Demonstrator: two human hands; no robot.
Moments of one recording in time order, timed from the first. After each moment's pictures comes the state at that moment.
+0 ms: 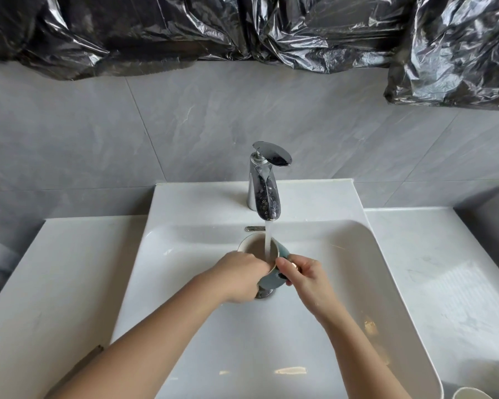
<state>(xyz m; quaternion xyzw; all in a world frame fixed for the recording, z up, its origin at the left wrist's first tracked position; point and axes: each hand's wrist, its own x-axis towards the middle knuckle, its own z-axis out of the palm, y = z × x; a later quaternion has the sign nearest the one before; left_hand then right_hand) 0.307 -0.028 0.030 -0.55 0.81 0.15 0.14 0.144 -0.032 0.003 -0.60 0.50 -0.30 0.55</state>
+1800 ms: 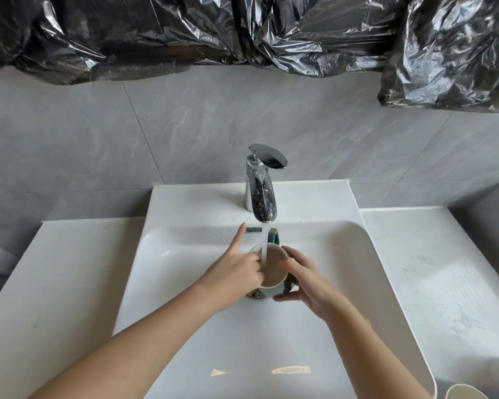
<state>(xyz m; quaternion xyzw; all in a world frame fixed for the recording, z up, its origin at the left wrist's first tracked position) 0.320 -0.019 0.012 -0.41 0.88 -0.13 0.19 0.142 -0.046 0.001 -0.42 0.53 -0.23 0.70</state>
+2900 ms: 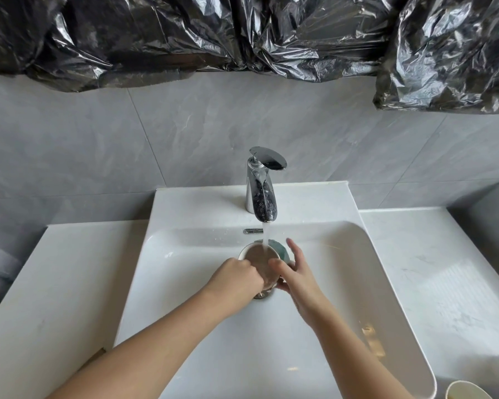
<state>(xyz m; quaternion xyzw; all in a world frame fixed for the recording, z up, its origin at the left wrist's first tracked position) 0.311 -0.011 0.010 -0.48 0.86 -0.05 0.17 0.160 -0.031 -0.007 -0.42 0.53 -0.32 0.67</state>
